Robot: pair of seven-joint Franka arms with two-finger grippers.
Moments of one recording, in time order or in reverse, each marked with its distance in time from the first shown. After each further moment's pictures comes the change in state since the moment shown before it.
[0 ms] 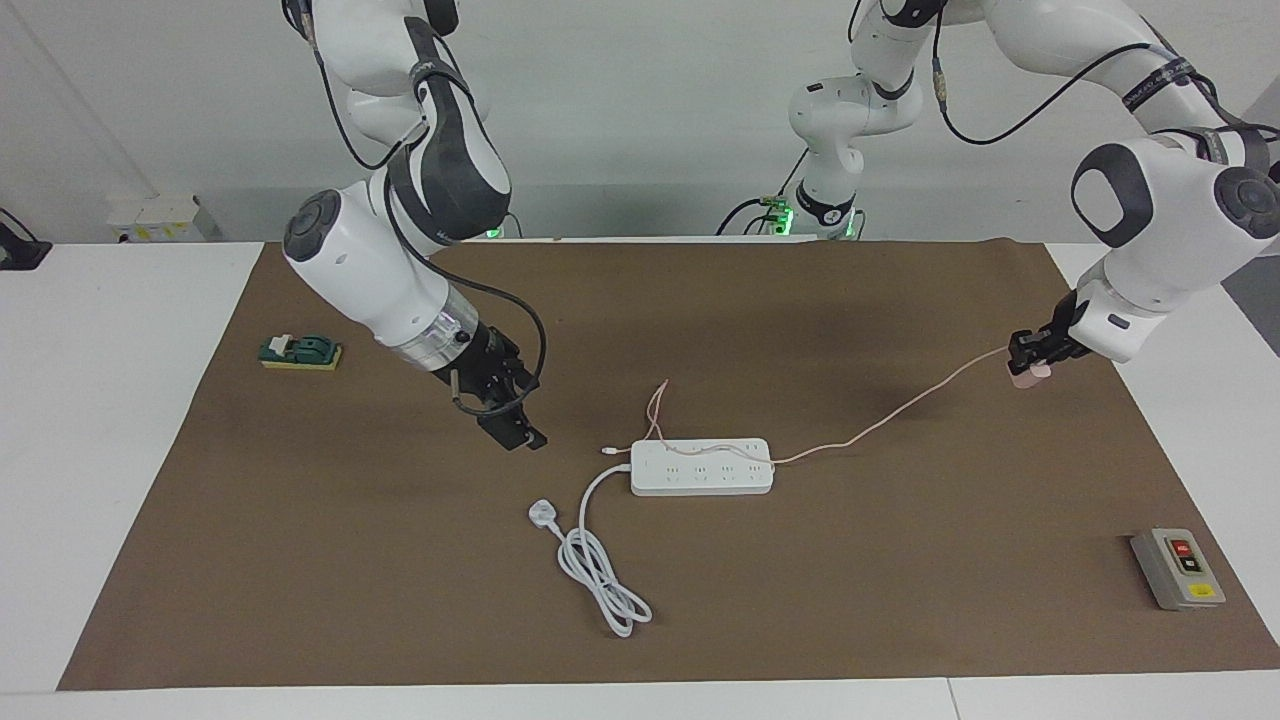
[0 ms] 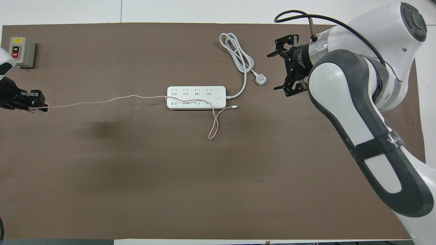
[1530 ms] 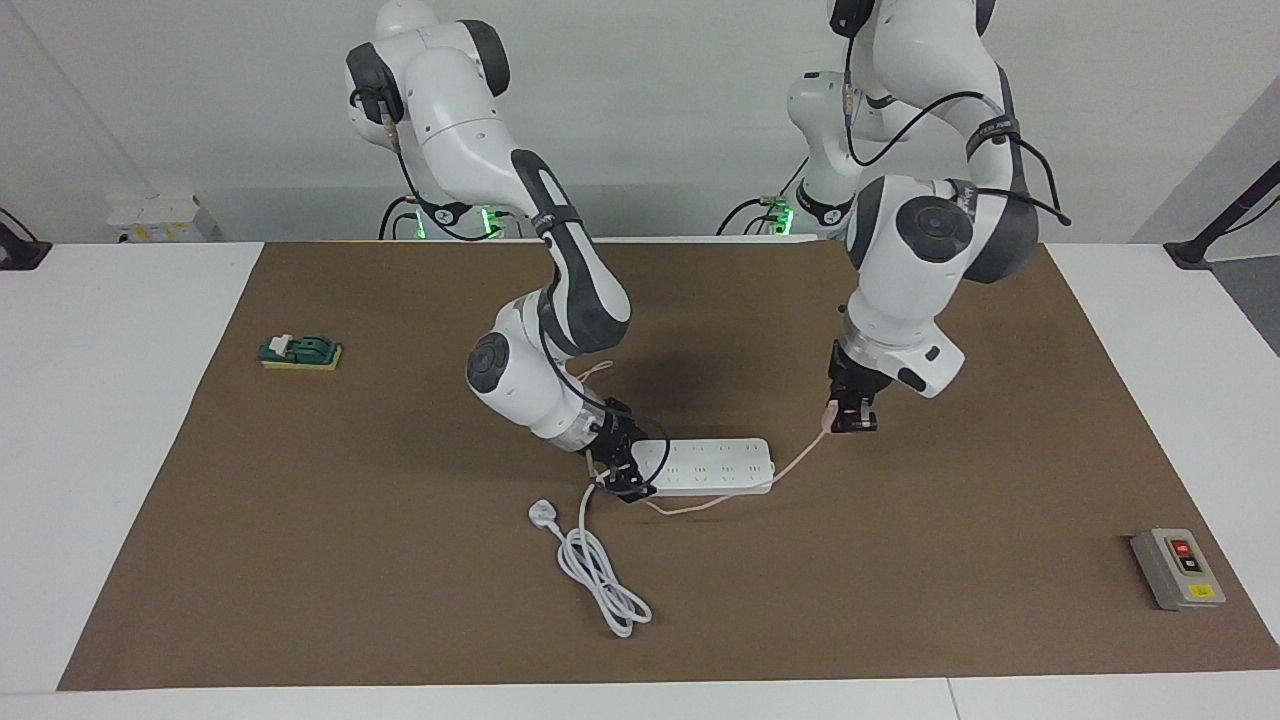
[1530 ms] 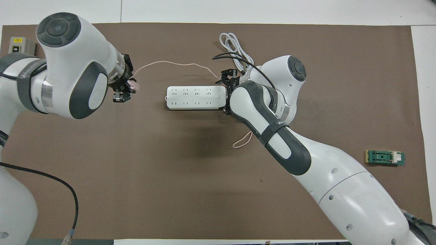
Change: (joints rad) left arm -0.397 0.153 -0.001 0.144 0.026 0.163 -1.859; right arm 0.199 0.314 0.025 -0.018 0.308 0.318 0.000
